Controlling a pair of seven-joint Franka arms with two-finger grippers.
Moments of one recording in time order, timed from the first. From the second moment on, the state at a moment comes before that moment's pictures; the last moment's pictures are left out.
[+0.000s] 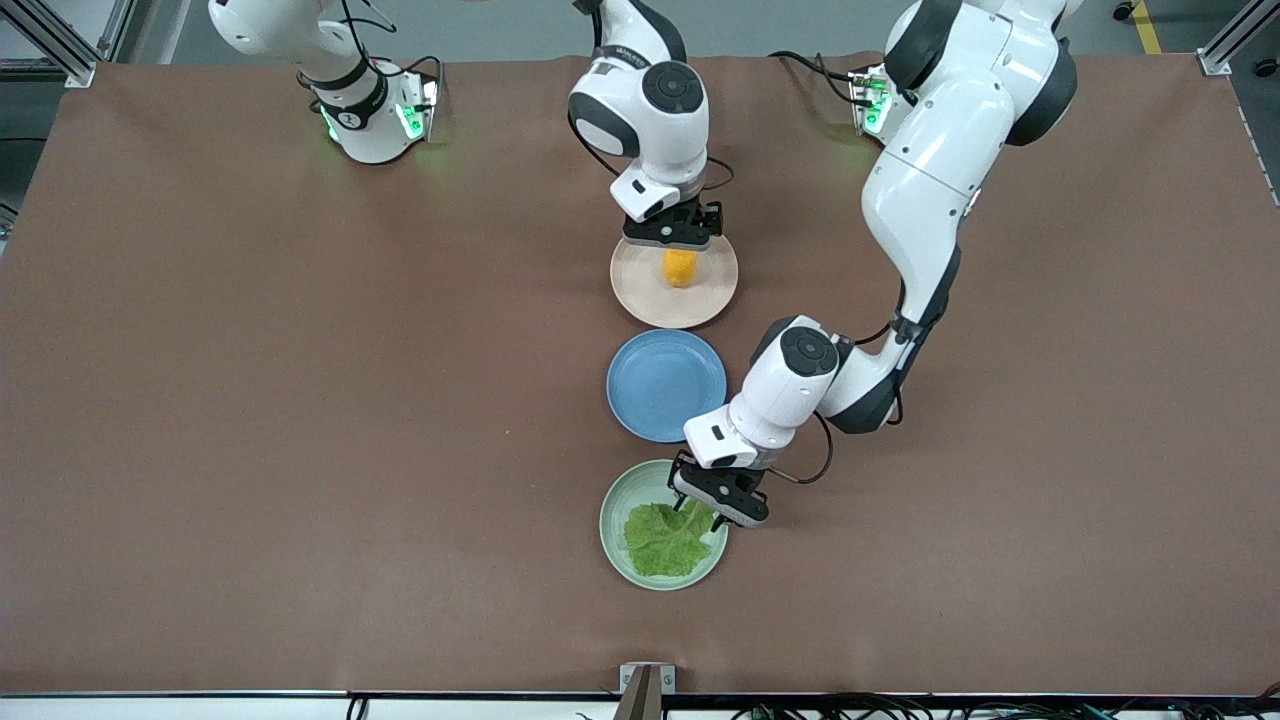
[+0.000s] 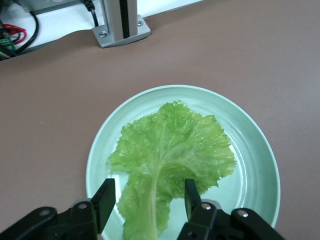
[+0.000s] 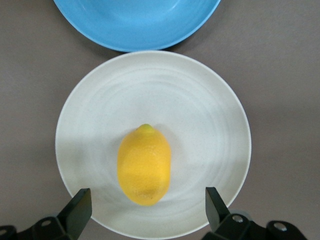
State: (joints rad) left arm -0.37 1.01 -0.22 -1.30 0.21 2.88 -0.13; right arm 1.06 0.51 0.00 -1.77 0.04 2.29 1.17
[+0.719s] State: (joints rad) left arm -0.43 1.07 -0.15 -1.29 0.21 2.94 -0.12; right arm 1.08 0.67 0.00 -1.72 0.04 2.39 1.18
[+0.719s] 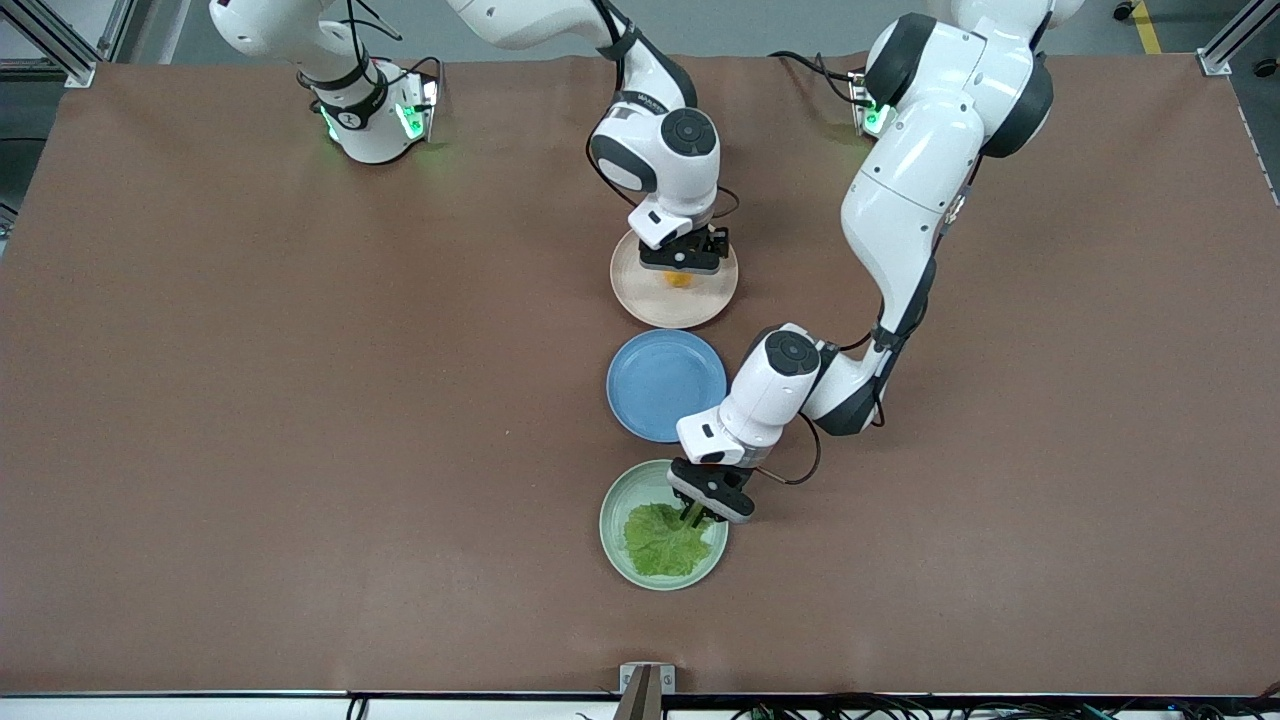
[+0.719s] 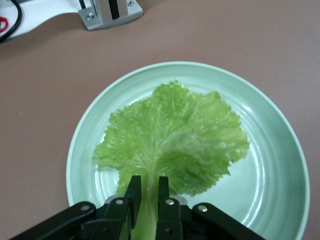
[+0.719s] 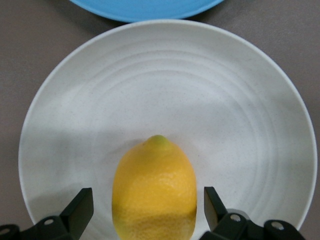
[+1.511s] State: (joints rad) left arm -0.42 0.89 -0.16 -1.23 0.07 2.62 -0.14; right arm 1.07 0.59 -0.08 -1.66 0.04 2.27 1.17
